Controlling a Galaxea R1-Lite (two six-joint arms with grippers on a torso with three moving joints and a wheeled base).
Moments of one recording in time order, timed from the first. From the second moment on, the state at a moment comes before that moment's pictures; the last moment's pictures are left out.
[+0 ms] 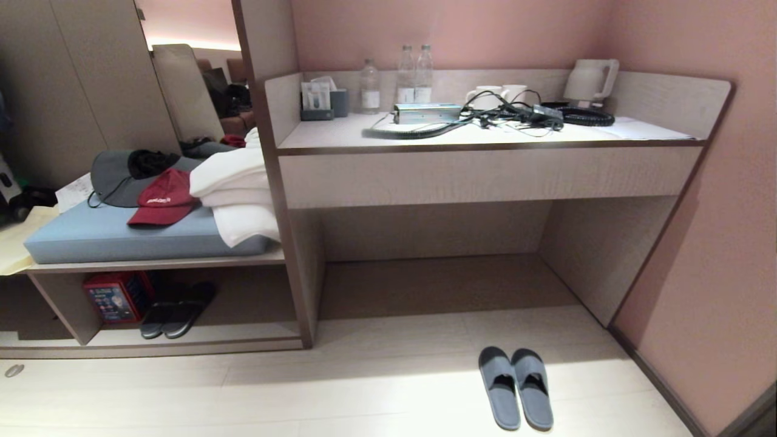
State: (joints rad) left arm 0.00 0.00 0.00 0.00 0.00 0.00; right arm 0.01 0.00 0.00 0.00 -0.02 0.00
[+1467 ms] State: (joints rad) left arm 0.00 0.00 0.00 0.00 0.00 0.00; right arm 0.01 0.00 0.00 0.00 -0.02 0.01
